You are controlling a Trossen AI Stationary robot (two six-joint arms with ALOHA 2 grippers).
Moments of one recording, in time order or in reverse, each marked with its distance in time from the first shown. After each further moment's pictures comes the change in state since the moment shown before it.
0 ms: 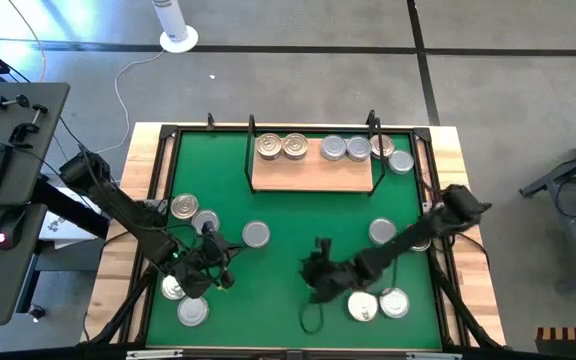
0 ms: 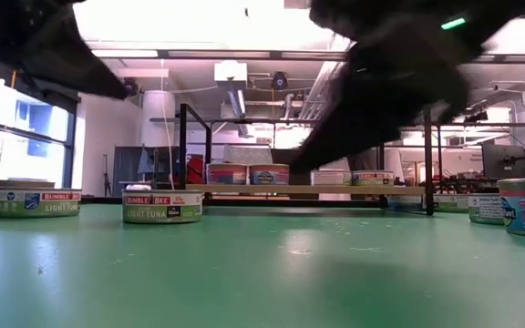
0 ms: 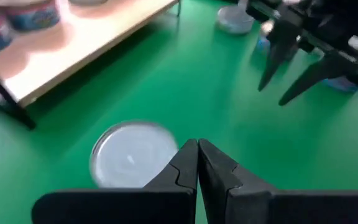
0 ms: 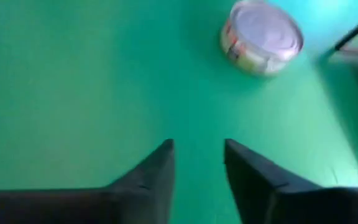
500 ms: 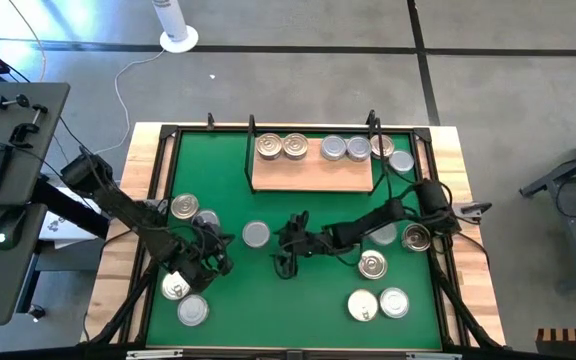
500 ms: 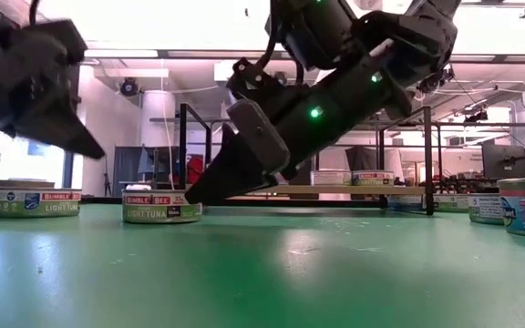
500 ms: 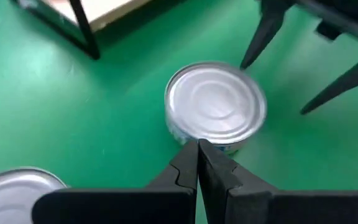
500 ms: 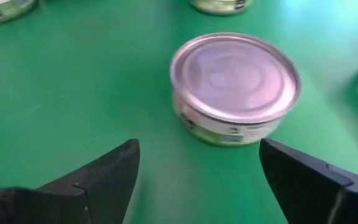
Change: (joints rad) left arm 0.033 0.030 -0.083 -0.206 0.053 -0.339; right arm -0.261 0.178 0.000 0.440 -0.262 -0.087
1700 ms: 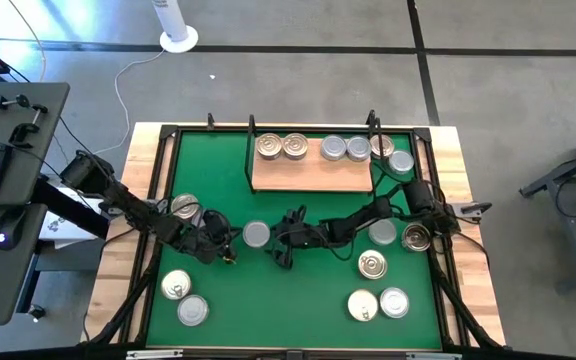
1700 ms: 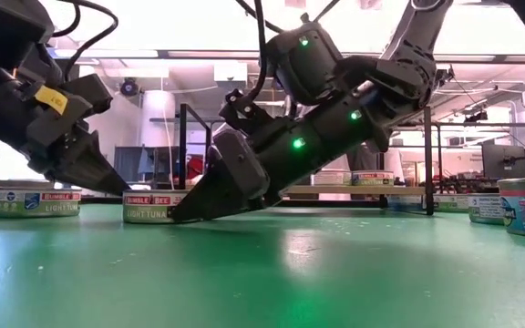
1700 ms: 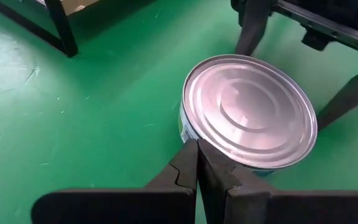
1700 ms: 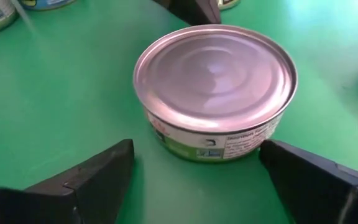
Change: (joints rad) left arm 0.210 0.001 -0.289 0.672 0.149 0.426; right arm -0.083 0.103 0.000 0.178 -0.097 0.011
